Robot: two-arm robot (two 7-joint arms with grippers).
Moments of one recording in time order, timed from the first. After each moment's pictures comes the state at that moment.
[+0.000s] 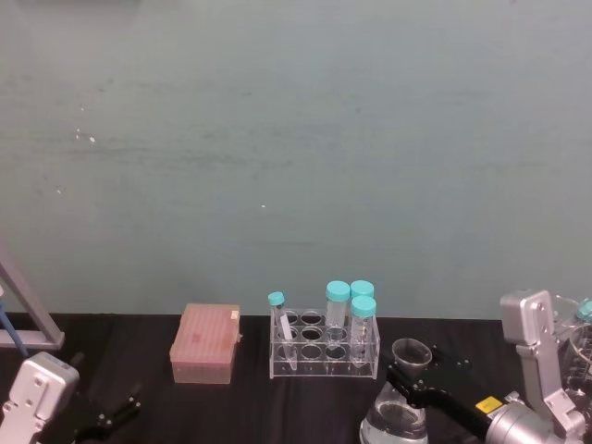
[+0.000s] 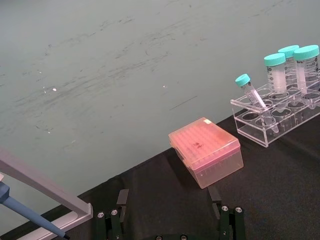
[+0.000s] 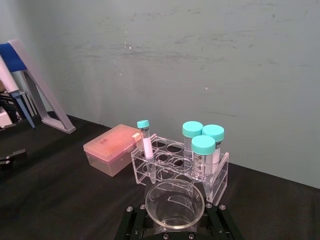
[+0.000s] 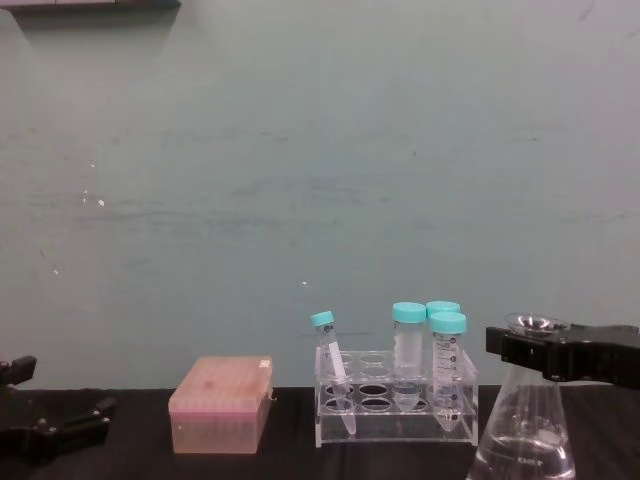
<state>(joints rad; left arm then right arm) -0.20 0.60 0.45 -1.41 -0.25 -0.12 0.03 0.25 0.37 -0.27 -1.47 0.40 0.15 0.34</state>
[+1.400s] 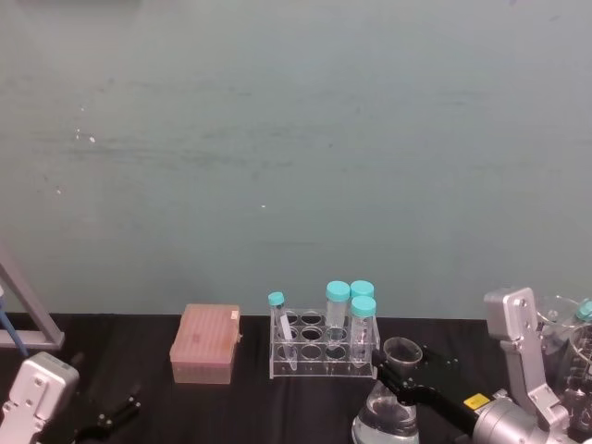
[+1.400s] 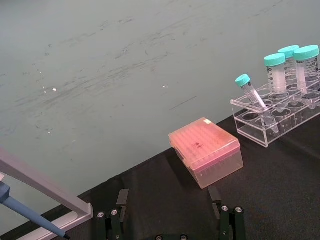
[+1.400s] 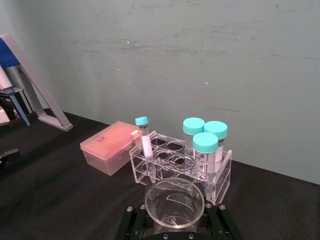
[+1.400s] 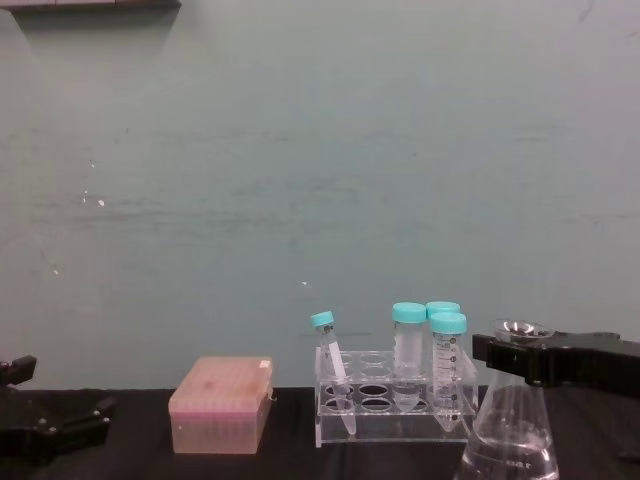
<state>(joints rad) -0.20 0.60 0.45 -1.41 -0.25 -0.12 0.03 0.29 0.35 -0.31 -1.41 0.40 0.16 0.33</state>
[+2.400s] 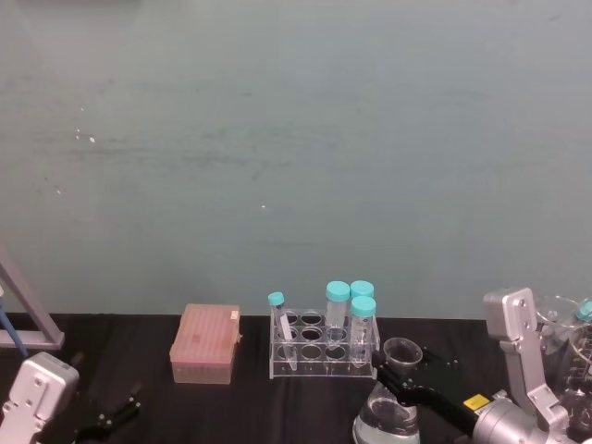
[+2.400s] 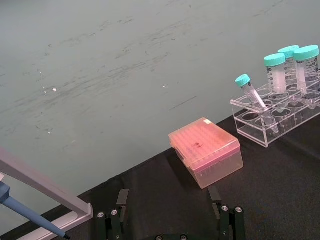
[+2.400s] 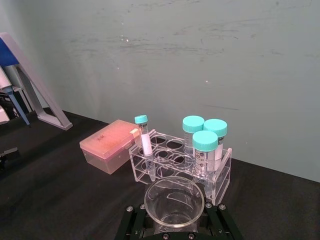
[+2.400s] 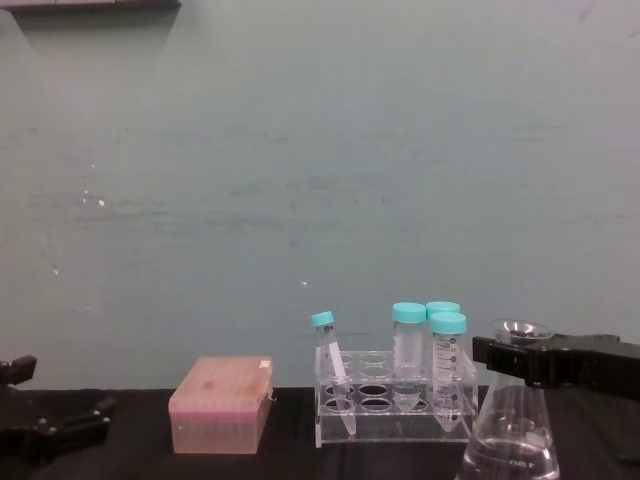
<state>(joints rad) -0.20 0.60 0.45 -1.41 -0.25 -0.12 0.03 0.29 0.35 -0.30 -1.41 0.40 0.17 0.33</state>
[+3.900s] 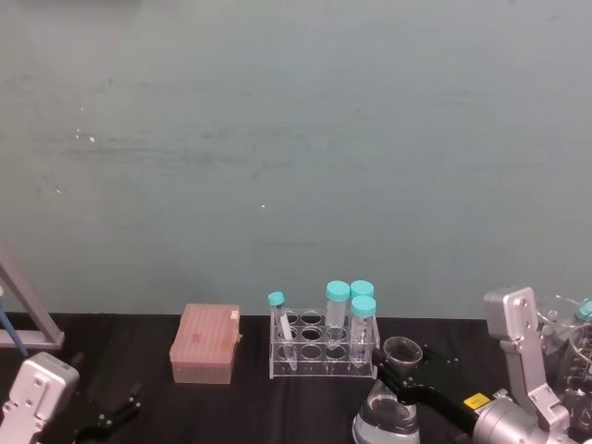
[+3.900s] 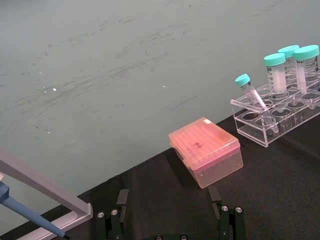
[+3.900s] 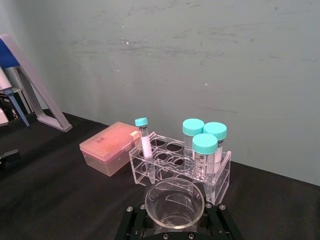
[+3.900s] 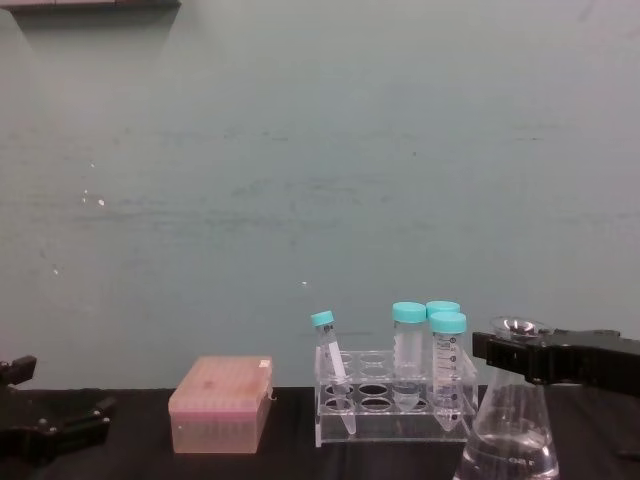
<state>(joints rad) -0.20 0.60 0.45 -1.41 -0.25 -0.12 0.03 0.29 0.34 -0.30 -1.42 0.40 0.16 0.32</state>
